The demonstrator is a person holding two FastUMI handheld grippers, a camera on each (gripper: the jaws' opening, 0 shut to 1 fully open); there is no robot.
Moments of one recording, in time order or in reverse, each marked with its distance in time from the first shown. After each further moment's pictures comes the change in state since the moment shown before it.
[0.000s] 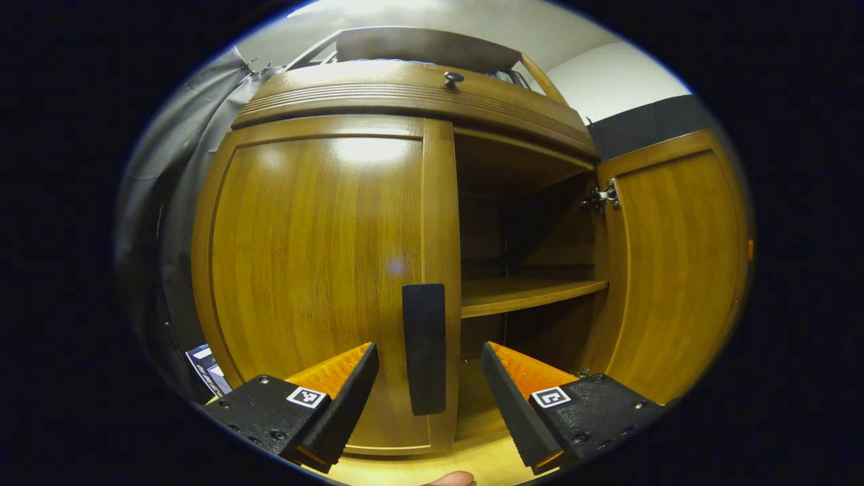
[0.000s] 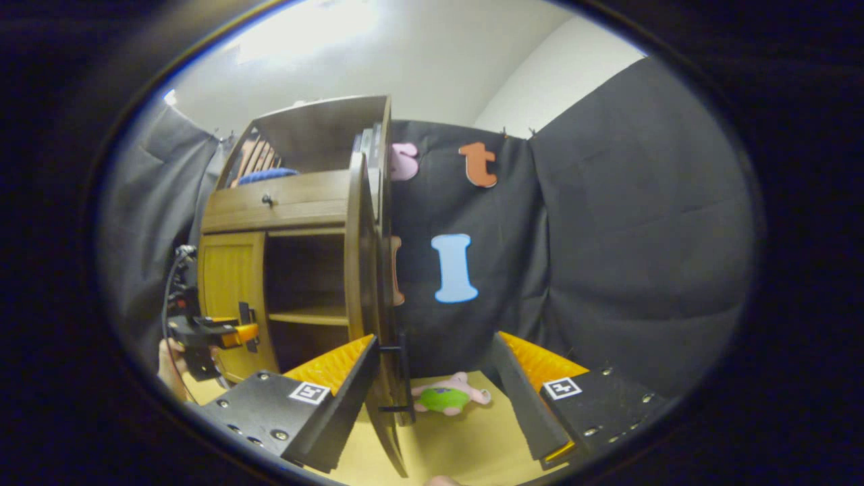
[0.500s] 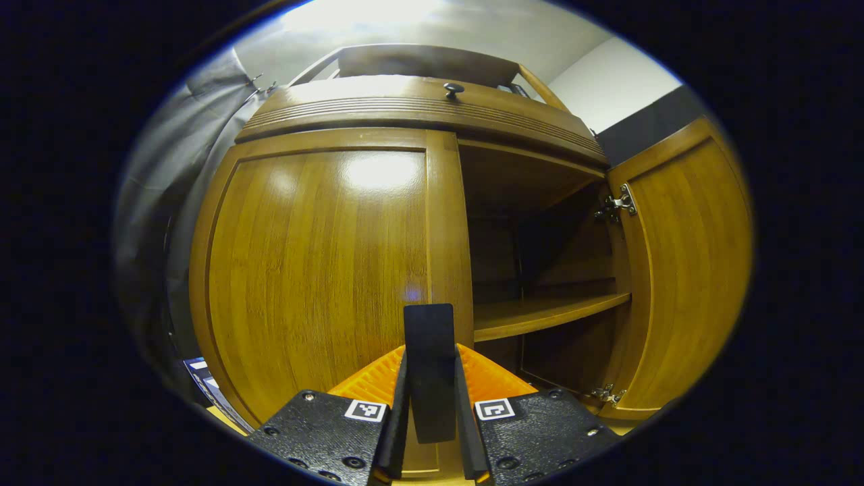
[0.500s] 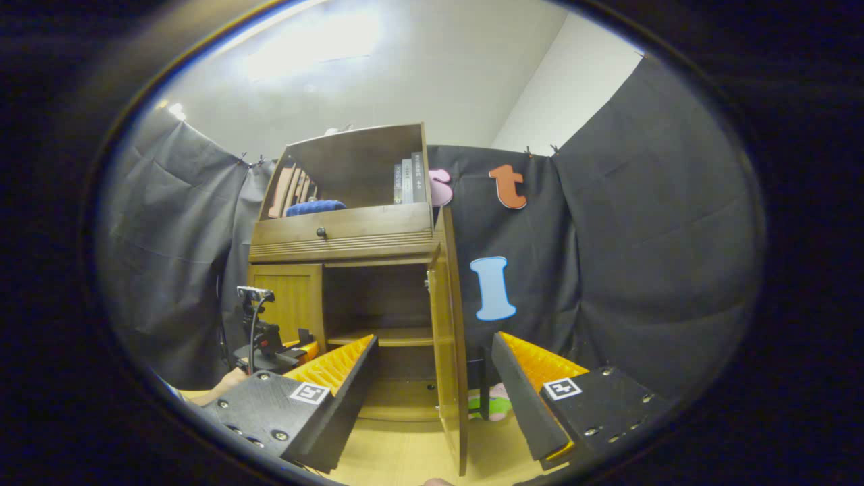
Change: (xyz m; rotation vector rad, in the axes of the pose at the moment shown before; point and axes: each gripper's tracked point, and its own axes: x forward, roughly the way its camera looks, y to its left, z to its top) left arm 0.016 0.002 0.013 0.010 -0.148 0.030; right arm -0.040 0.079 0.024 0.027 -0.052 0.110
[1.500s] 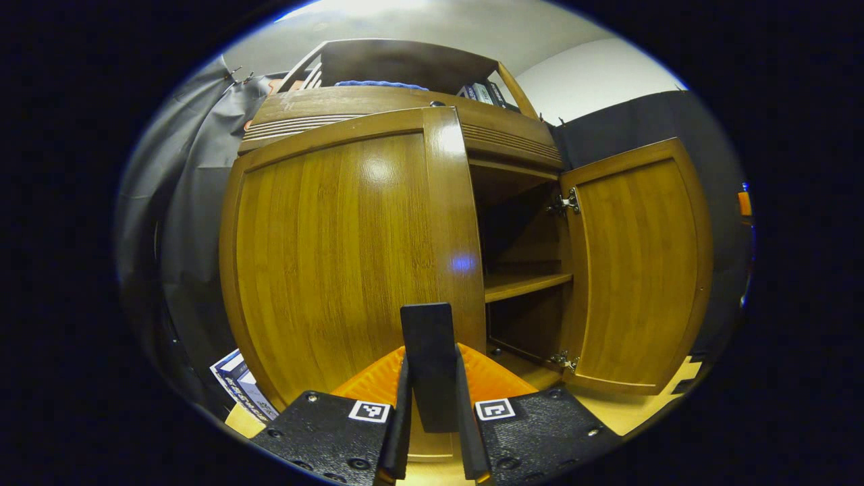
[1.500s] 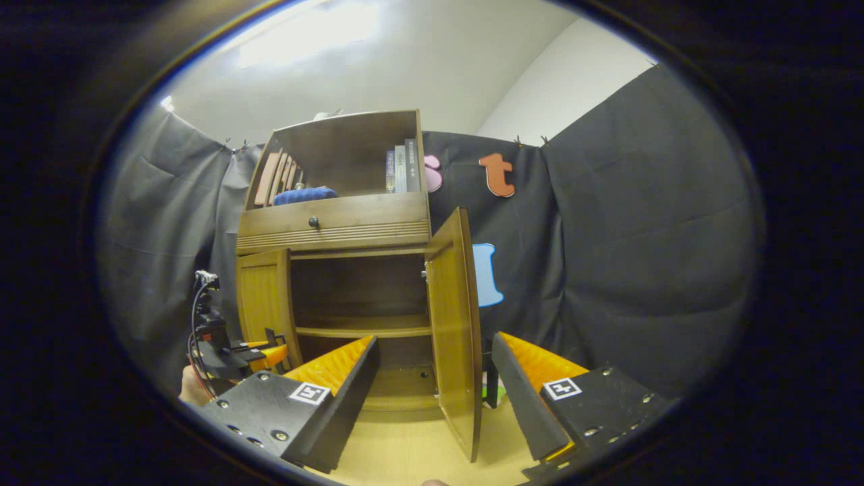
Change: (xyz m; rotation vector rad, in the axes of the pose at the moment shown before) left arm -0.098 0.004 0.023 0.006 0.159 -0.170; right arm -0.012 0.023 0.011 -0.010 0.083 -0.099
